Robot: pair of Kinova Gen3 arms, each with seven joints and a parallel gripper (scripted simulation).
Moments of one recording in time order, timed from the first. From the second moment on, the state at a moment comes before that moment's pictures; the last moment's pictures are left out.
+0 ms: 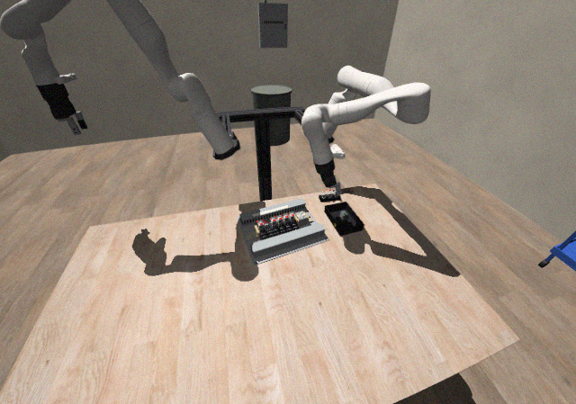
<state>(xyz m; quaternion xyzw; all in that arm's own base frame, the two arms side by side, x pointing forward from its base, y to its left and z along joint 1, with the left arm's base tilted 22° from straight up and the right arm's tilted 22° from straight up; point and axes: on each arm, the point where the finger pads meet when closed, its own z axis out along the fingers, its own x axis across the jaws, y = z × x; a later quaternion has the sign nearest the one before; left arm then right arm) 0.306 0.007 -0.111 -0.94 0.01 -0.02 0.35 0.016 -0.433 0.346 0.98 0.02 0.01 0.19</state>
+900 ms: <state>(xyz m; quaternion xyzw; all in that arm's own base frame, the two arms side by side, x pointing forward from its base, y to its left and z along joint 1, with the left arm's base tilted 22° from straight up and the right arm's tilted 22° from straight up) 0.232 -0.026 -0.118 -0.93 0.01 -0.02 0.36 0.016 -0.433 0.346 0.98 0.02 0.01 0.19</state>
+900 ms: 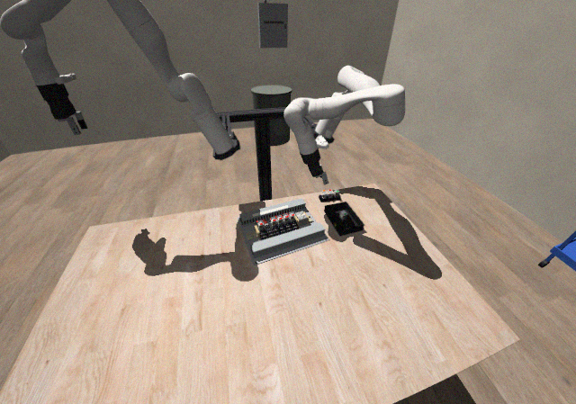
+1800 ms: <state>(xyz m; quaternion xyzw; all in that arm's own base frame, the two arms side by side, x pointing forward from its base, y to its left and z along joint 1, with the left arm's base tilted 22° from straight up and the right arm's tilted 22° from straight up) 0.186 -0.048 -0.122 -0.93 0.01 -0.02 0.36 0.016 -0.433 0.346 0.98 0.02 0.01 0.19</state>
